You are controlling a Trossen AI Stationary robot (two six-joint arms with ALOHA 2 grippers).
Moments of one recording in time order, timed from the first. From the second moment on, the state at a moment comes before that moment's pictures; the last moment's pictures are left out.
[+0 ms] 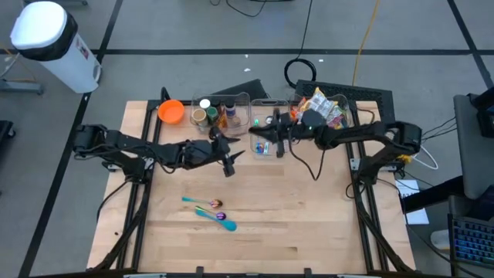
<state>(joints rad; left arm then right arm) -0.02 1.40 0.72 0.38 -0.42 0.08 -0.37 1.53 0.71 0.94 -0.40 0.19</state>
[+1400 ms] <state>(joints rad) 0.01 1.41 0.72 0.34 -0.36 0.04 -0.63 1.57 0.71 0.48 -0.26 -0.32</state>
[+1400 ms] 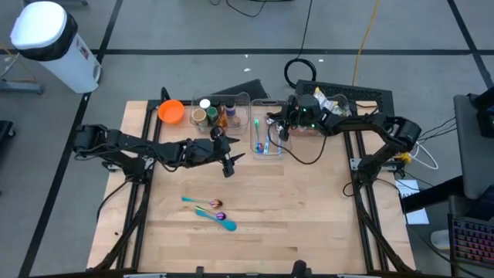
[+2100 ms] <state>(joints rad) 0.01 1.41 0.72 0.33 -0.36 0.04 -0.60 1.57 0.71 0.48 -0.26 -0.34</state>
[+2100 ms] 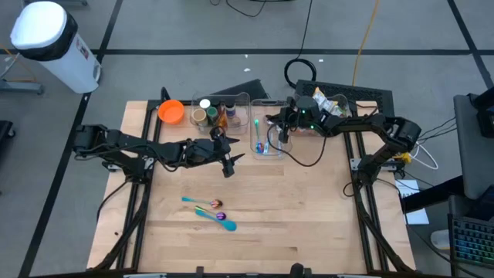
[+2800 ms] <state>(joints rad) 0.01 1.41 0.72 0.33 -0.36 0.04 -0.60 1.57 0.71 0.48 -0.26 -0.38</state>
